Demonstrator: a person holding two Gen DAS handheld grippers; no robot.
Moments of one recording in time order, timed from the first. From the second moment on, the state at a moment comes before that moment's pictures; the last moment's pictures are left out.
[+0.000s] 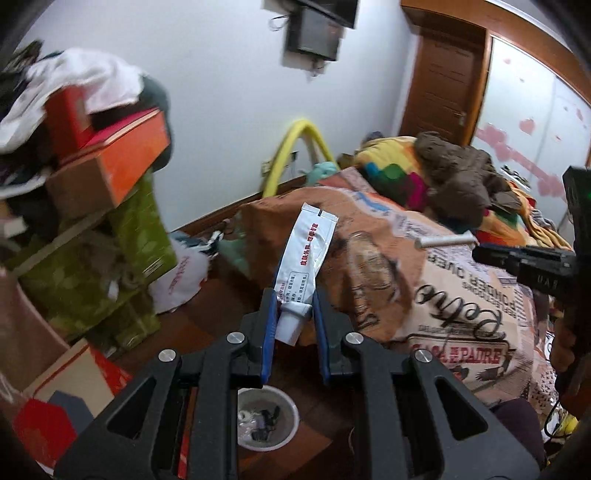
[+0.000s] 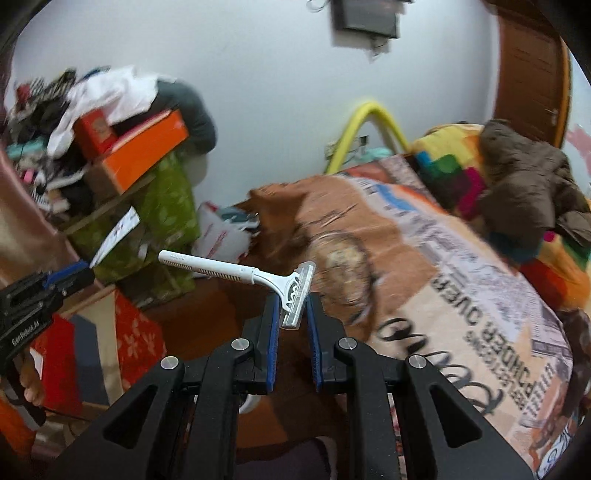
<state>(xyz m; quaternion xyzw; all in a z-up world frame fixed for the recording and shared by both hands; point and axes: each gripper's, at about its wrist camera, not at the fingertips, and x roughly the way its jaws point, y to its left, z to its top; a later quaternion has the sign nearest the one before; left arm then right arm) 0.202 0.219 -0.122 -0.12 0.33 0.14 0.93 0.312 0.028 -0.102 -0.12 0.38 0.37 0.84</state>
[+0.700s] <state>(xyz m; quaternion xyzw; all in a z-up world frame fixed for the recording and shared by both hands) 0.147 0.298 -0.286 -0.21 0.44 0.22 0.85 0.258 0.145 -0.269 -0.23 0.52 0.41 0.71</state>
